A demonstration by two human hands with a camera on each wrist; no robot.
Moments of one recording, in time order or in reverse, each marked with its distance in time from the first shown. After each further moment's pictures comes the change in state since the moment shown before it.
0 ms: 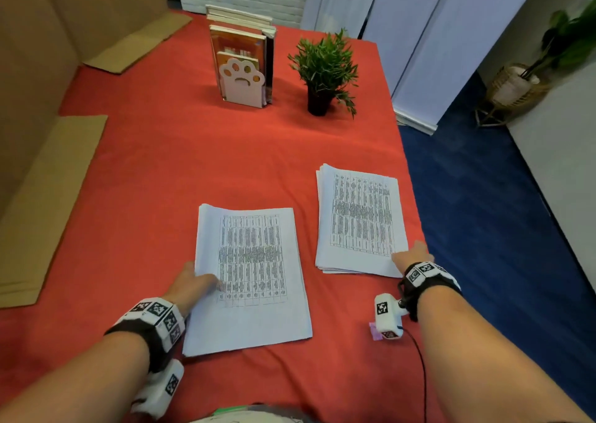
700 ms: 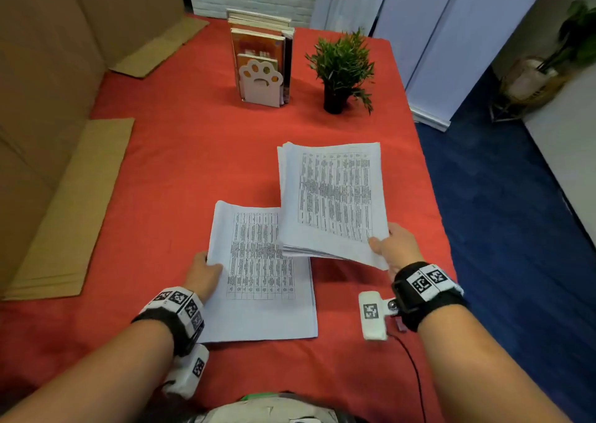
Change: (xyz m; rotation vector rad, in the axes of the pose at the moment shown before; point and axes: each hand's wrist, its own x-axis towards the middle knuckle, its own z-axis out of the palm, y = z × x) left_hand -0.010 0.004 -0.025 0.010 0.077 0.043; right_hand -0.094 -0.049 0.022 0.484 -0.177 -0.326
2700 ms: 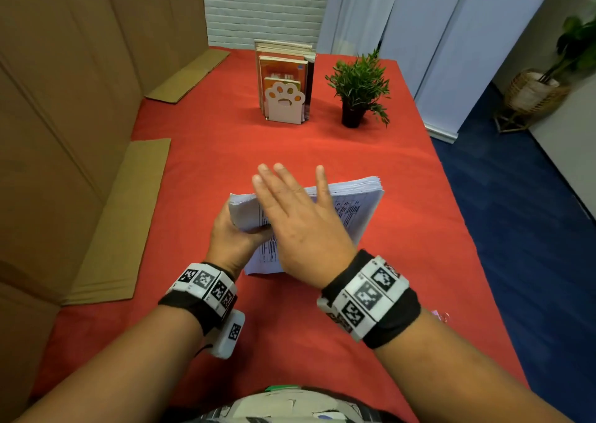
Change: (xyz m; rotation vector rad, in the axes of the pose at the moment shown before) left_hand -0.041 0.063 -0.052 -0.489 -0.075 0.763; right_hand -0.171 -0.136 0.121 -0.913 0.054 -1.266
